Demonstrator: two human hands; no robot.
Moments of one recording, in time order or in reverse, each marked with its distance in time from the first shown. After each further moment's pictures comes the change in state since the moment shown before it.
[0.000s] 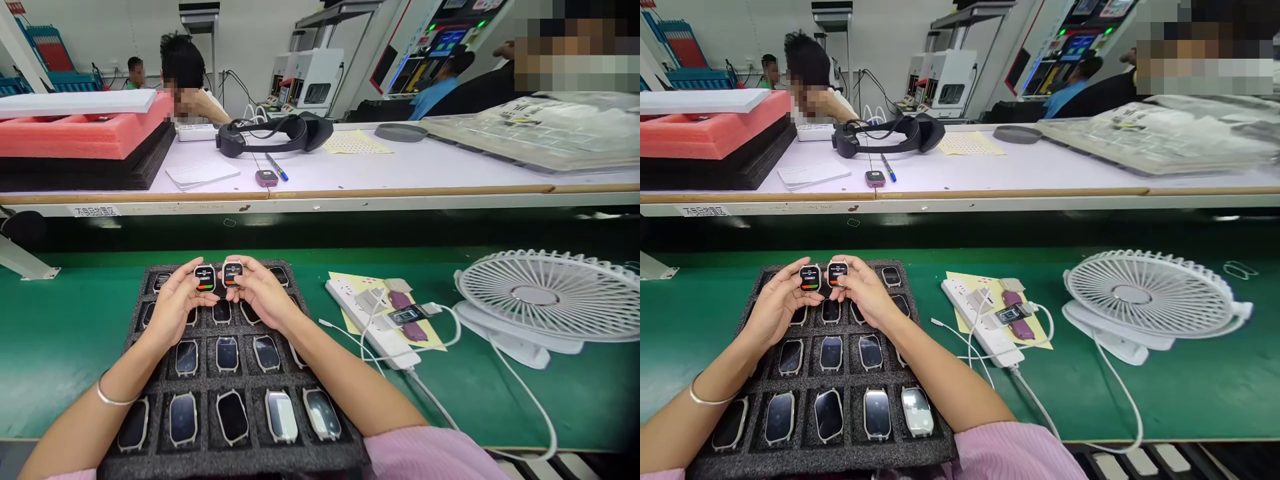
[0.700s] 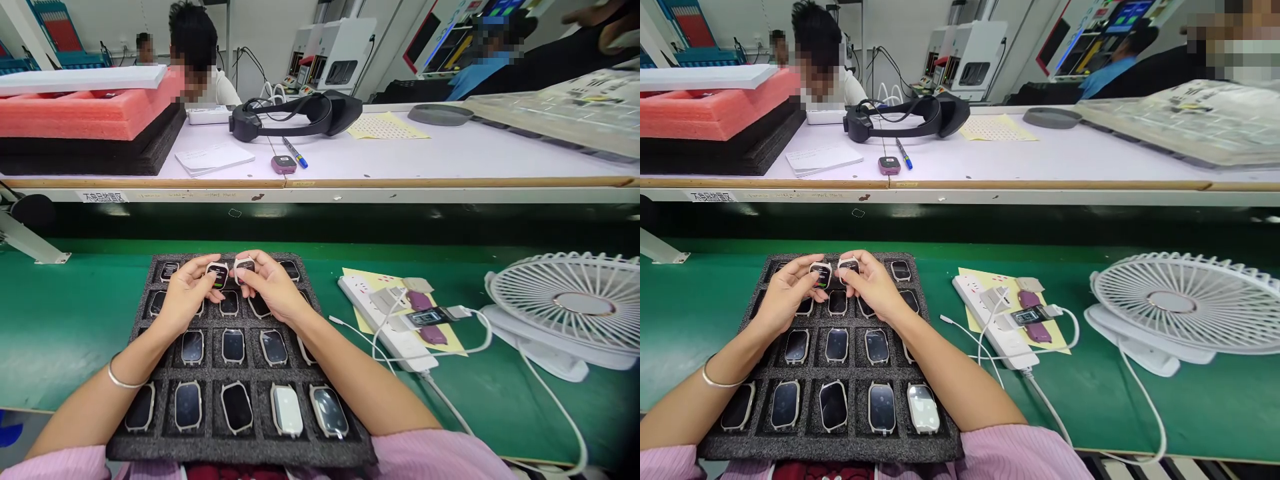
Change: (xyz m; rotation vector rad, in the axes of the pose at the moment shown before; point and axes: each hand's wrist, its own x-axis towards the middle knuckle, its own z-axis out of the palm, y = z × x) left_hand 0.003 -0.008 -0.003 0.232 -0.048 0.115; right_hand 0.002 0.006 -0.006 -0.195 0.031 -0.032
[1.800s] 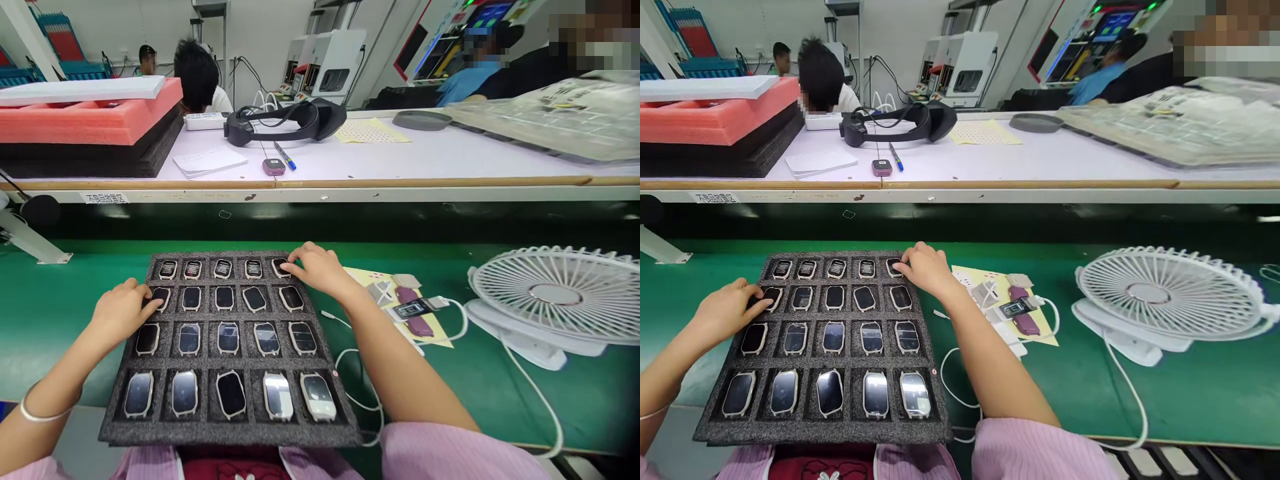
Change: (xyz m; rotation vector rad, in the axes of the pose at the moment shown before) left_hand -0.025 0.017 -0.105 1.737 -0.119 -0.071; right_hand -0.001 -0.036 -0.103 -1.685 0.061 0.139
